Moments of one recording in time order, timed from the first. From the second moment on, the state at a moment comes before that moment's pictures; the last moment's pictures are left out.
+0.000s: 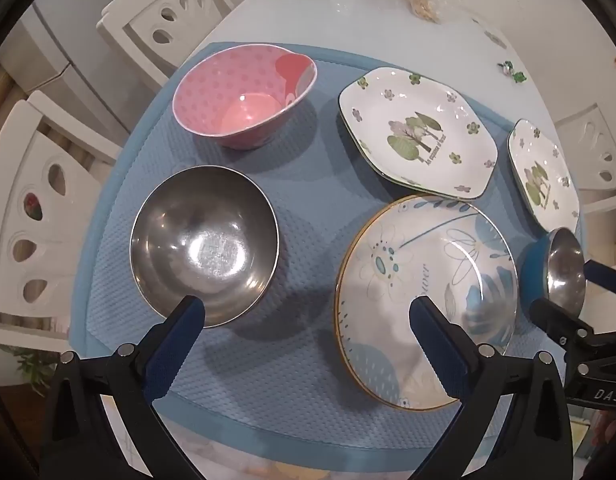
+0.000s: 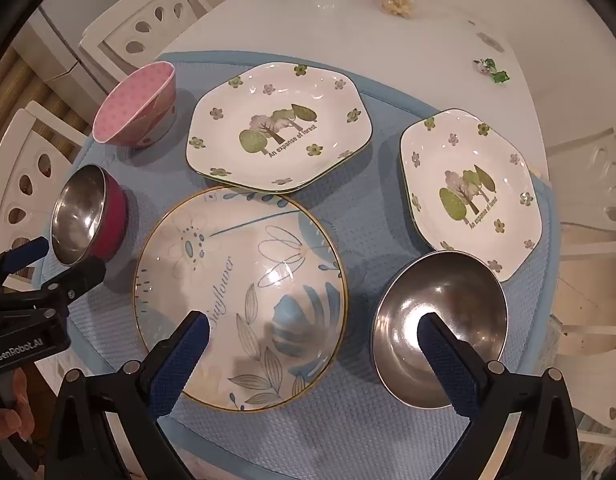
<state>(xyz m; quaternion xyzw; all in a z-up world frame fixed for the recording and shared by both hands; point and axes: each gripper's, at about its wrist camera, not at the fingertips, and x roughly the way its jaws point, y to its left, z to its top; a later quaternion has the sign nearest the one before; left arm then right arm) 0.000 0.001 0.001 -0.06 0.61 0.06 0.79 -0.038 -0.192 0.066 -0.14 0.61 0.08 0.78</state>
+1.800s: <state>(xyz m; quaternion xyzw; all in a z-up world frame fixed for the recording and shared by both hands) -0.005 -0.010 0.006 -0.03 0.60 0.07 0.80 -0.044 -0.185 0.076 -0.11 0.59 0.11 0.79</state>
